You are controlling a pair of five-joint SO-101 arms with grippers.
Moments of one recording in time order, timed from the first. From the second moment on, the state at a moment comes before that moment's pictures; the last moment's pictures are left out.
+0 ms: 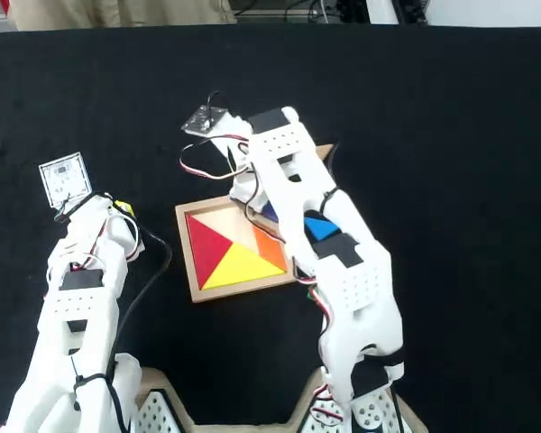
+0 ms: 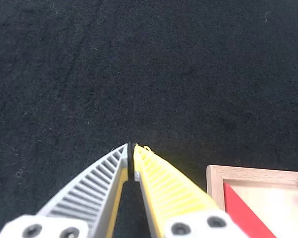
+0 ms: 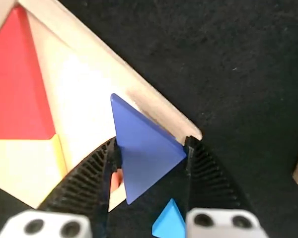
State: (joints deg) left arm -11.3 -42.0 76.1 13.6 12.4; right arm -22.4 35.9 -19.7 80.7 34.2
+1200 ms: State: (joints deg) left arm -11.3 -42.0 76.1 13.6 12.4; right arm -21.0 18.9 -16.6 87.7 33.9
